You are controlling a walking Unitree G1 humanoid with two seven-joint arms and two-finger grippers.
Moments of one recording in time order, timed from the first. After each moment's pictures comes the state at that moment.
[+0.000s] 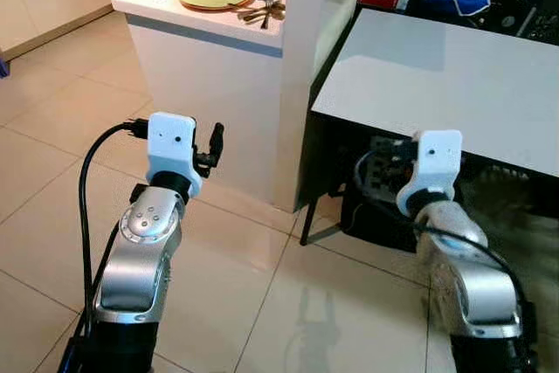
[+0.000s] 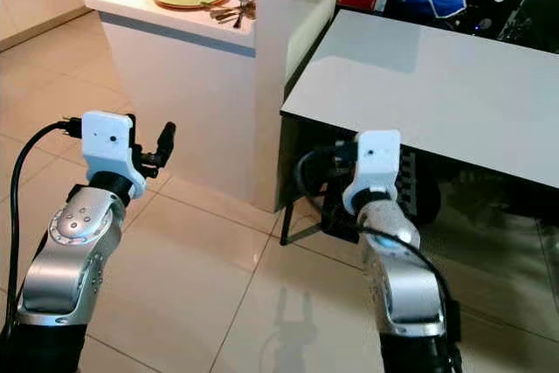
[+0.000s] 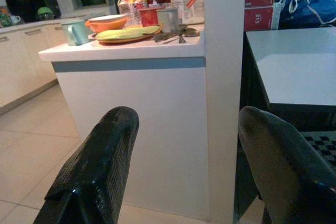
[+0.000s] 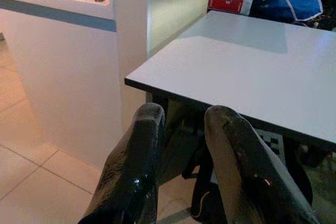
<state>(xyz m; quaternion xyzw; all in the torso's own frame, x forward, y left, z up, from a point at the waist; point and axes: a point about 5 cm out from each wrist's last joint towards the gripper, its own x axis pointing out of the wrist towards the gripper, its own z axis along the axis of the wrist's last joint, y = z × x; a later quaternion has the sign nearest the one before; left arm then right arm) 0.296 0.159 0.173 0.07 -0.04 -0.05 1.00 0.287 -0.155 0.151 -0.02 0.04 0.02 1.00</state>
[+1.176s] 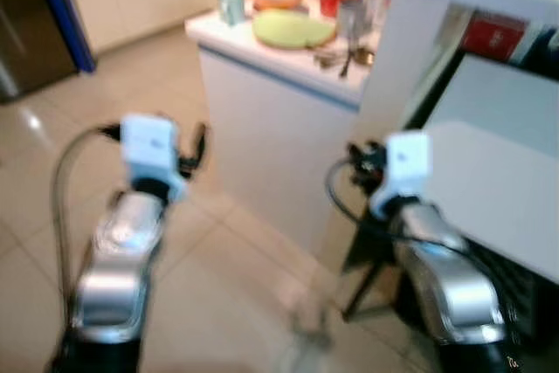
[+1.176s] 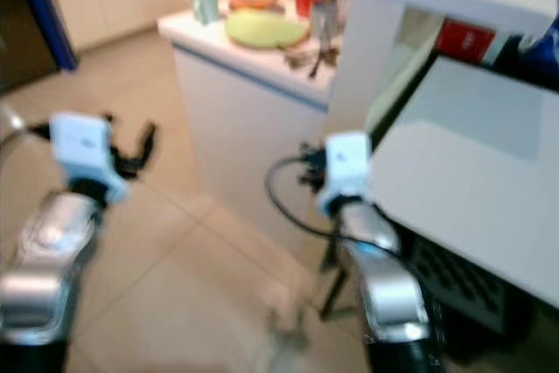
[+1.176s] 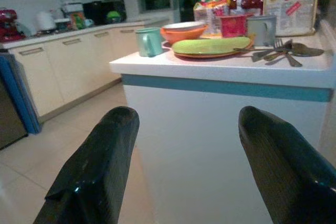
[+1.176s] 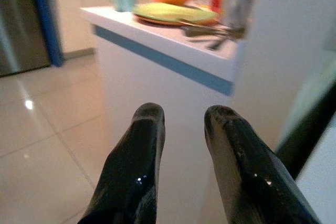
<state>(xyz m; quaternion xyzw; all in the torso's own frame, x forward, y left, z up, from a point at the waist) 0.281 0.168 0.176 0.07 -0.05 -0.05 0.99 0.286 -0.129 0.149 -0.01 0.02 0.10 1.00</state>
